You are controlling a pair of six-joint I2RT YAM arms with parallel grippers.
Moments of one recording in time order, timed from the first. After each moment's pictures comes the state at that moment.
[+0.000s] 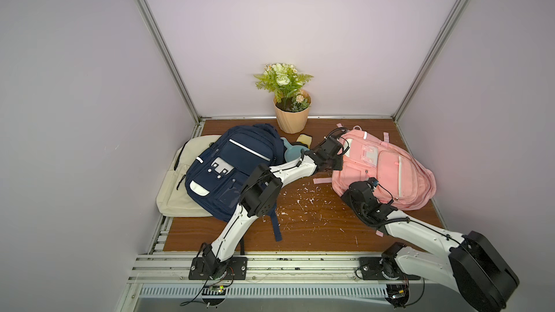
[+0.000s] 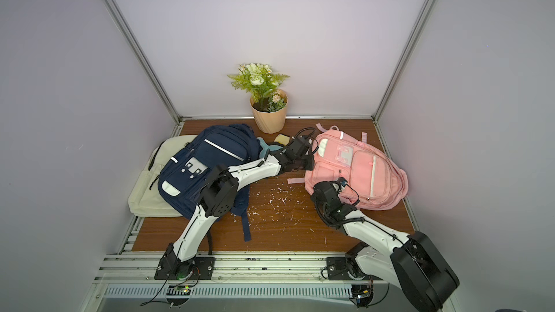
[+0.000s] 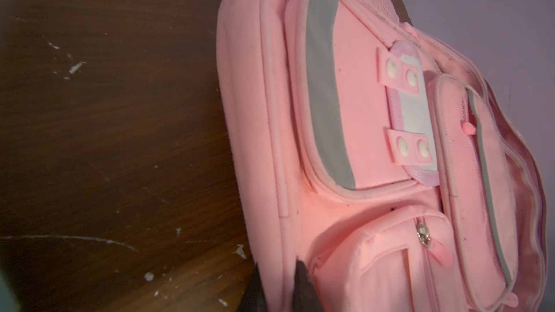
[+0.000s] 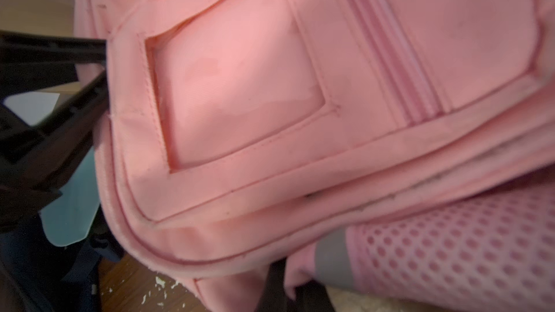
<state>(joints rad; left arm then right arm) -0.85 2.35 1.93 -0.31 0.04 -0.58 0.61 1.15 0.41 0.04 0.36 1.08</state>
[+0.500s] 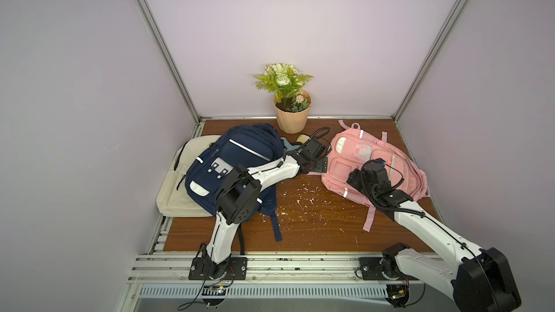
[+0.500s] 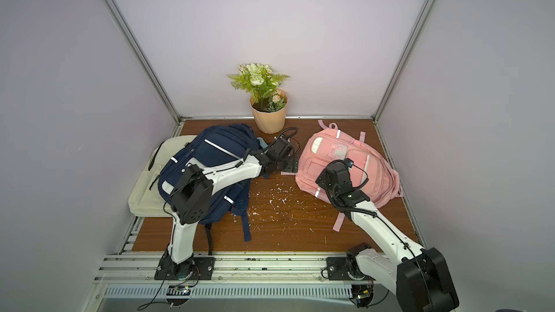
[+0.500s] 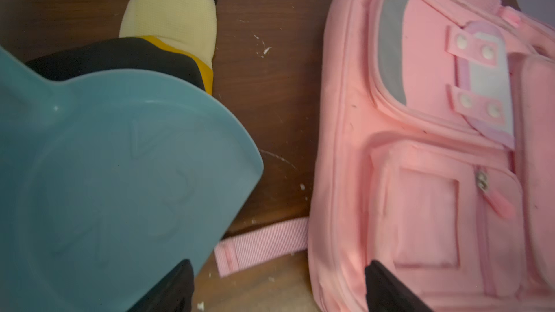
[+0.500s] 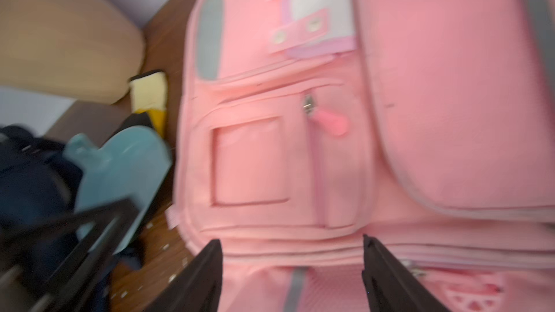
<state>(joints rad) -0.84 1.99 1.50 -0.35 -0.15 -0.59 0.30 1.08 0.59 -0.20 0.33 0.75</state>
